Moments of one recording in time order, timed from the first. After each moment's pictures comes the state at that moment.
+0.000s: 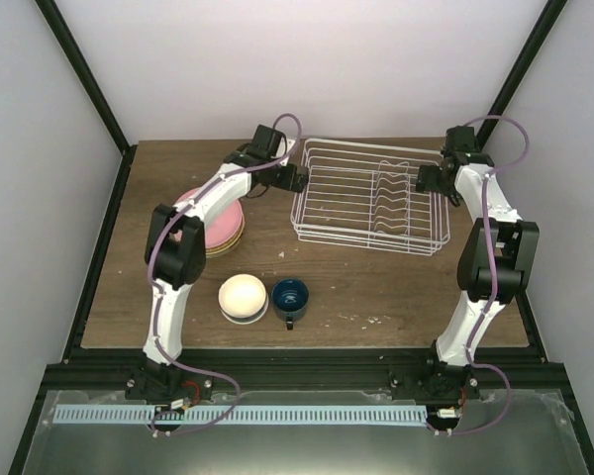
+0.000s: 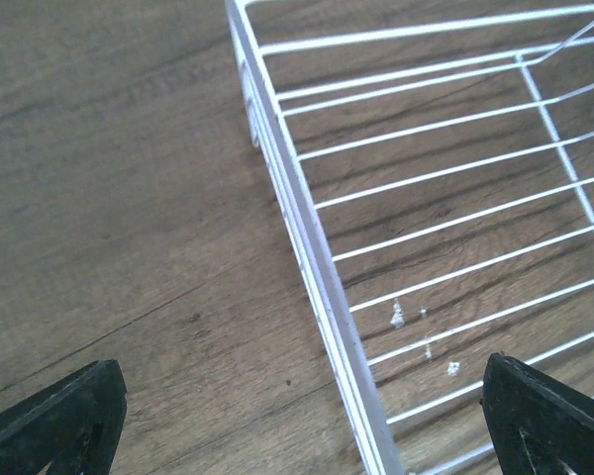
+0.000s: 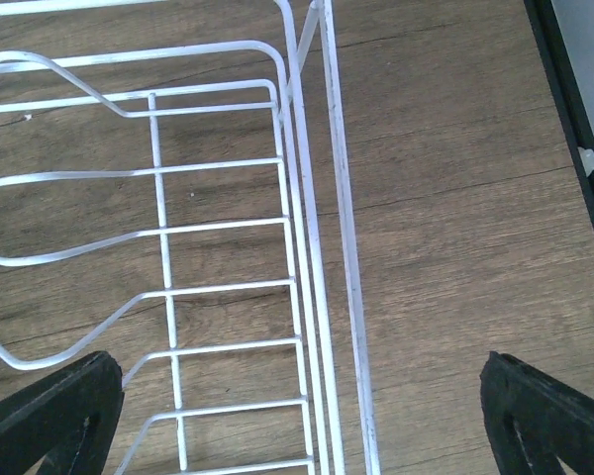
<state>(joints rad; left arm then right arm) -0.45 2.18 1.92 -0.57 0.16 -0.12 -0.10 1.88 1.59 -0.74 0.10 0.10</state>
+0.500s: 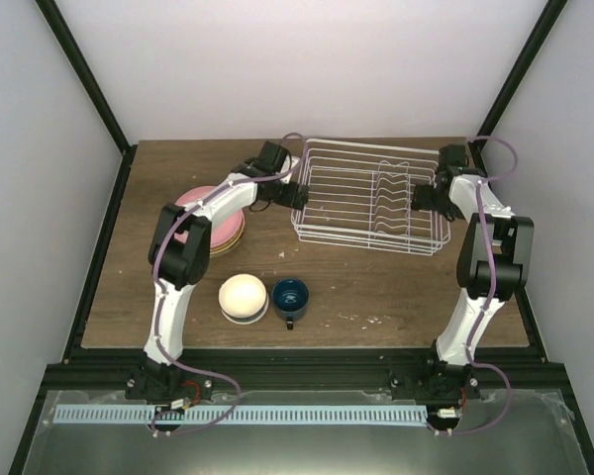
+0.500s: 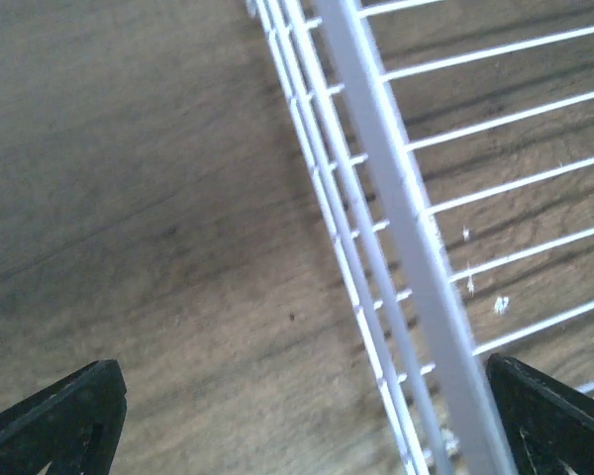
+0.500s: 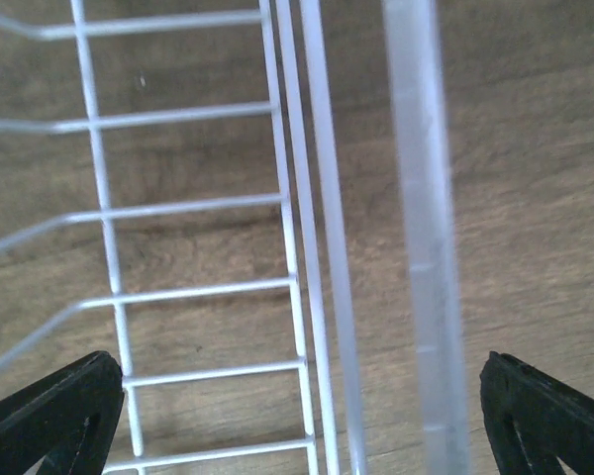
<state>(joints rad) -0.47 2.23 1.84 -0.56 0.15 -0.13 -0.10 1.90 1.47 -0.69 0.11 0.11</state>
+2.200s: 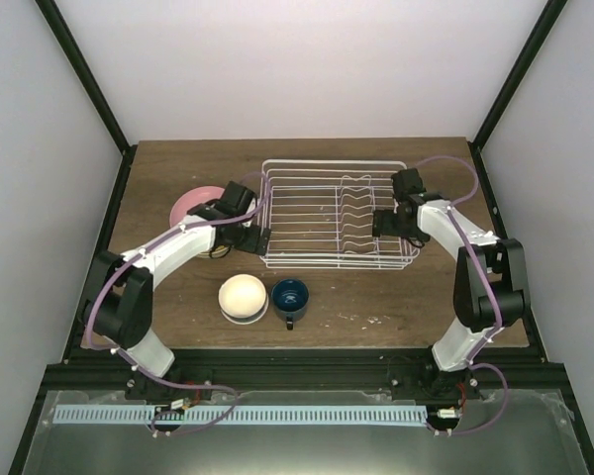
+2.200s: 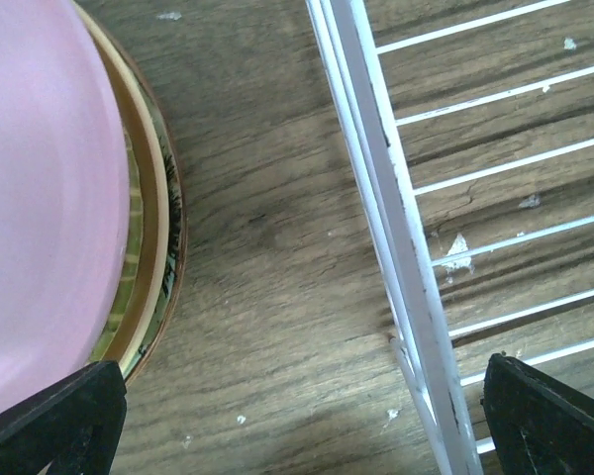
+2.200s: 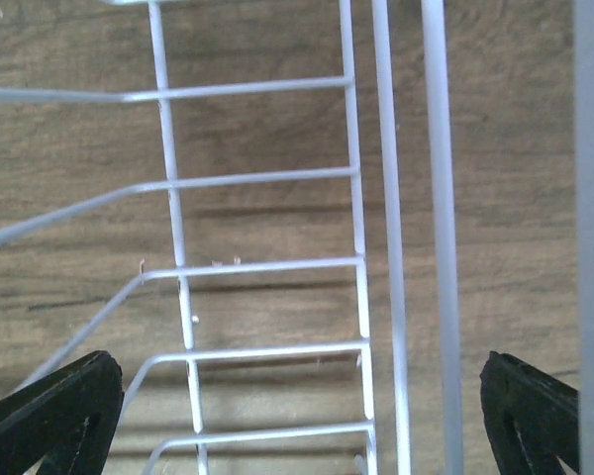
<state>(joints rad) -0.48 1.63 1.14 -0.63 -0.02 -0.19 0.18 1.68 1.16 -0.66 0.08 0.26</state>
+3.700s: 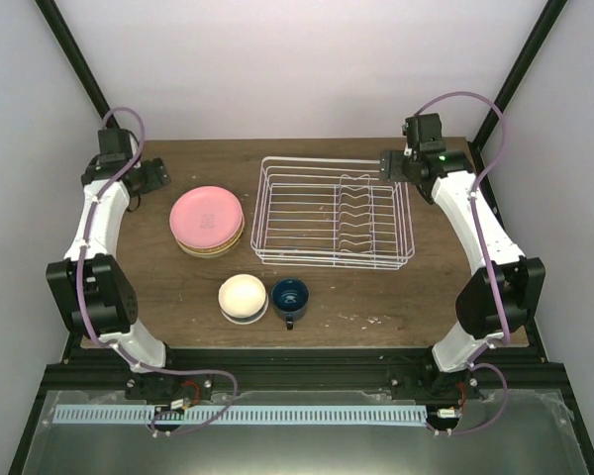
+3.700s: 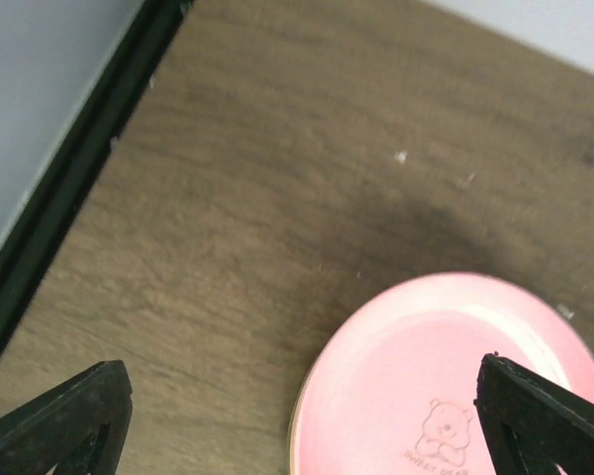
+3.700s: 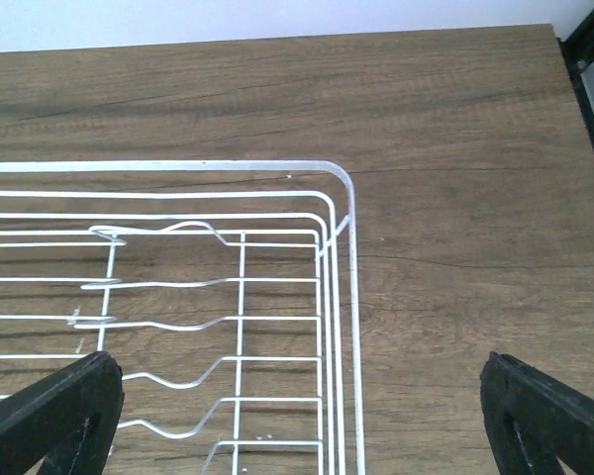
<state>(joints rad) 0.17 1.63 1.52 -0.72 -0.02 -0.23 0.19 1.63 1.60 -0.78 0.19 0.17</state>
